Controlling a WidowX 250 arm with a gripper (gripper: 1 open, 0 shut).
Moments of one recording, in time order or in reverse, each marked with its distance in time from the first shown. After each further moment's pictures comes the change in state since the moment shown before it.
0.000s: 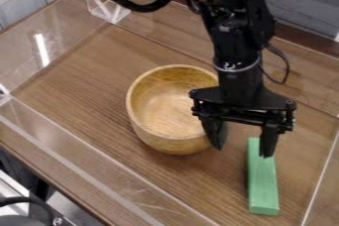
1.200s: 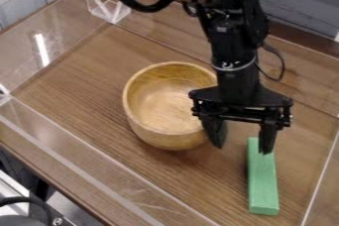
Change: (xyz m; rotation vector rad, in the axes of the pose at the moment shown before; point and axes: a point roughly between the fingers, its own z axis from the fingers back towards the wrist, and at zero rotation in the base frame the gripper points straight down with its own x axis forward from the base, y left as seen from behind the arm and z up) arm 0.009 0.003 -0.006 -0.021 0.003 0.025
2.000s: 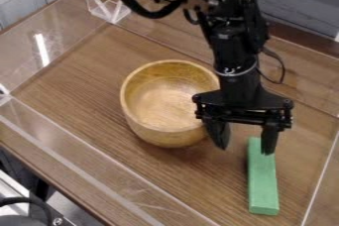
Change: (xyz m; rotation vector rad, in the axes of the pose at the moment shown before) arm 0.008 0.000 -0.009 -0.014 -0.021 0.015
